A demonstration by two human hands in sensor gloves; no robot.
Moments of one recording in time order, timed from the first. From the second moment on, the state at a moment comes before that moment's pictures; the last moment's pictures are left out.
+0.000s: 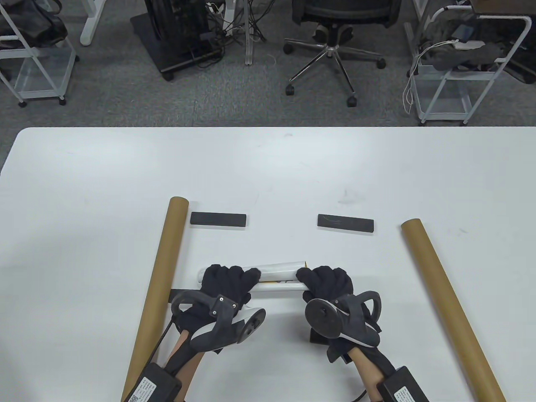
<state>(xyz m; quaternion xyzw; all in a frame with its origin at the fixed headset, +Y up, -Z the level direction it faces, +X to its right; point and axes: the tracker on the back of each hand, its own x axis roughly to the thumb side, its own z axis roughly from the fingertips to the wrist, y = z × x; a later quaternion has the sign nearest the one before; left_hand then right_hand) -0.112 -0.681 -0.180 0.12 -0.22 -0.12 0.96 0.091 -0.691 -0.176 0.19 -0.06 0.98 0.07</state>
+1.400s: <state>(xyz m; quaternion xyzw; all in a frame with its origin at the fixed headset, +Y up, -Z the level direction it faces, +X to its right) -0.118 -0.680 -0.185 0.10 -0.20 -0.13 0.97 0.103 -0.690 -0.182 0.15 -0.06 0.98 0.08</state>
